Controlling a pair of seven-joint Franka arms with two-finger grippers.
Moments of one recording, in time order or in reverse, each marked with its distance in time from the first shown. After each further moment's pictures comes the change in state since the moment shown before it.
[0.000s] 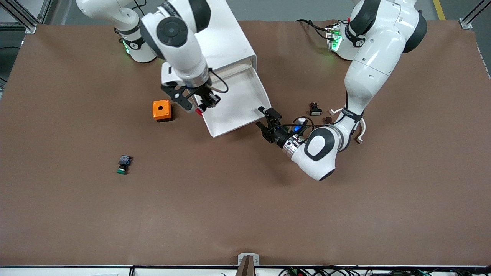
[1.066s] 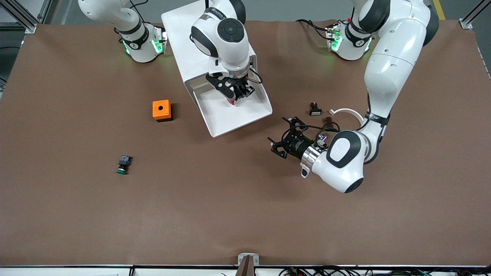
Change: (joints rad) left arm 0.078 -0.039 0.001 0.149 0.223 -0.046 0.751; right arm 0.192 0.146 -0.002 -0.005 -0.010 0.127 0.187
